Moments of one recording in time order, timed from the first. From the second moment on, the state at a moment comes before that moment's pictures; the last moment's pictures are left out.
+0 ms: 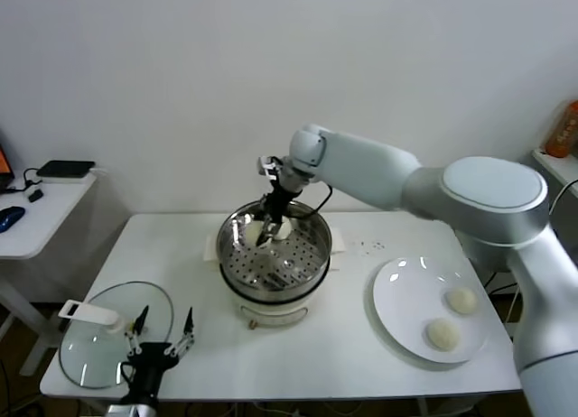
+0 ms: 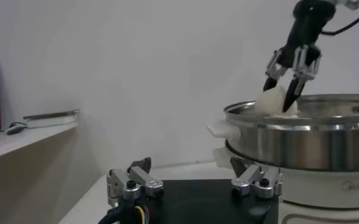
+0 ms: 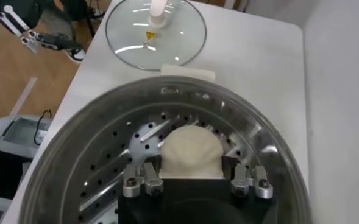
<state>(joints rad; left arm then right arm) 1.72 -1.56 -0.68 -2.06 0.03 -0.10 0.07 0.51 1.52 -1.40 0.72 0.82 -0.24 -1.09</state>
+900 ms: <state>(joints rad) 1.72 -1.56 -0.68 -2.06 0.02 -0.10 0.07 0.45 1.57 -1.36 0.68 0.71 -0.22 -1.11</state>
